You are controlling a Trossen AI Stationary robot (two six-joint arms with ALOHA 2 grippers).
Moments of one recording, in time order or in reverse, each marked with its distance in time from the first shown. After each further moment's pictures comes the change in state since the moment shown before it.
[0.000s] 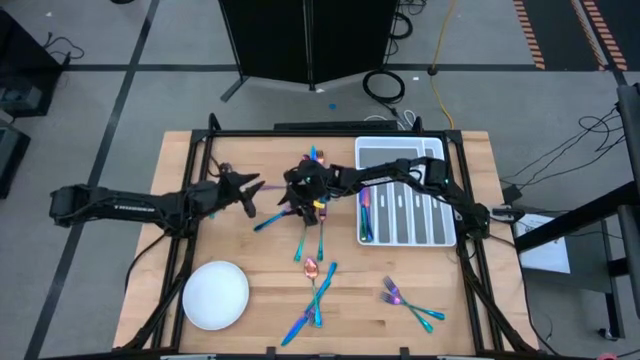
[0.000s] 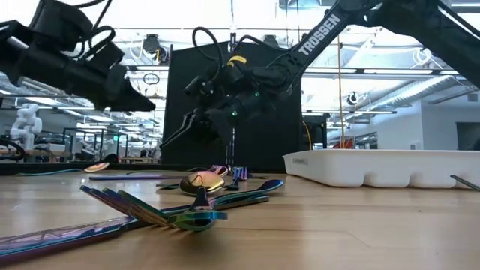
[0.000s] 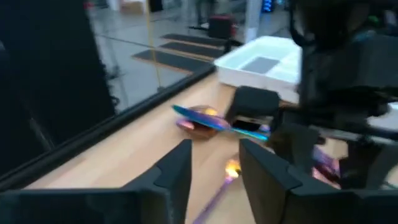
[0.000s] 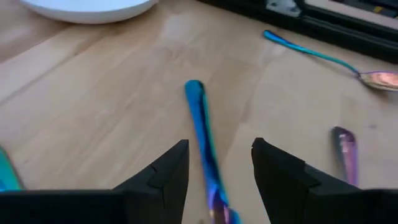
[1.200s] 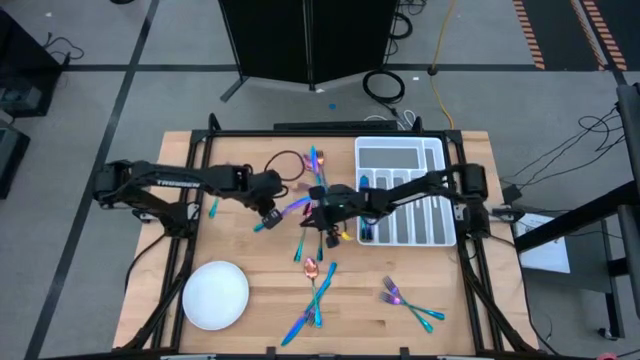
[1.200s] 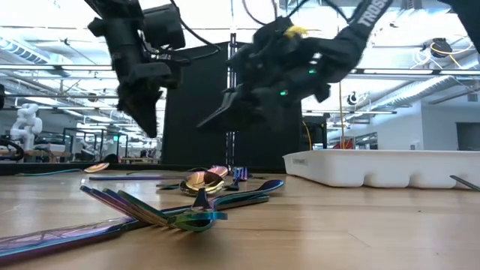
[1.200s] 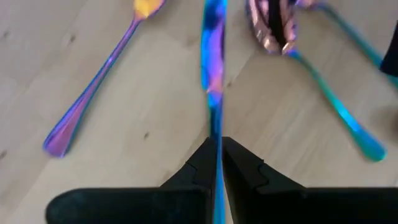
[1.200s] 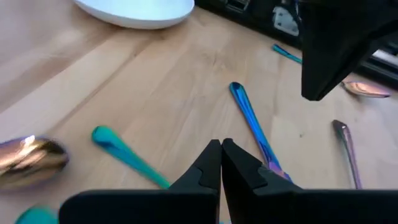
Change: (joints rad) left arm 0.021 0.633 0.767 -1.111 0.421 -0.346; right arm 0.158 -0.307 -0.467 0.252 0.262 0.044
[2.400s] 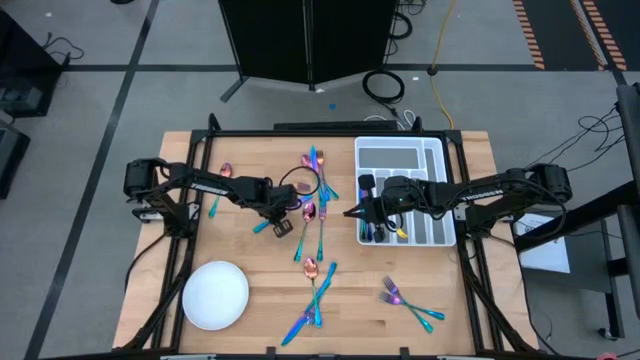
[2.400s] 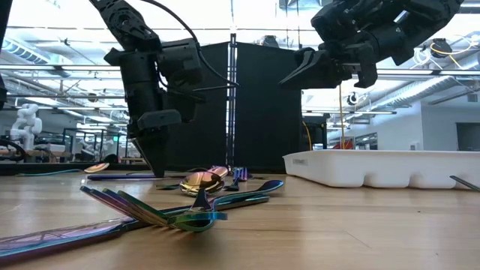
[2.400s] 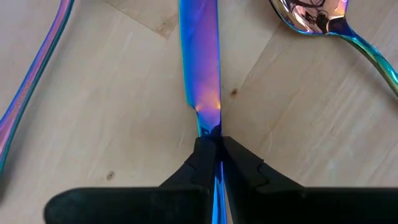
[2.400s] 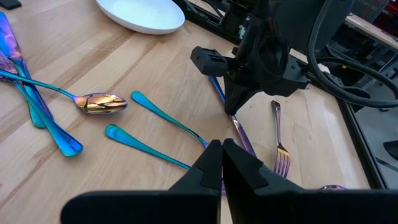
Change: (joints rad) left arm -0.044 0.265 -0.003 0.167 -0.034 0.029; right arm 0.003 -0.650 -0.429 -0.173 0.101 -0.072
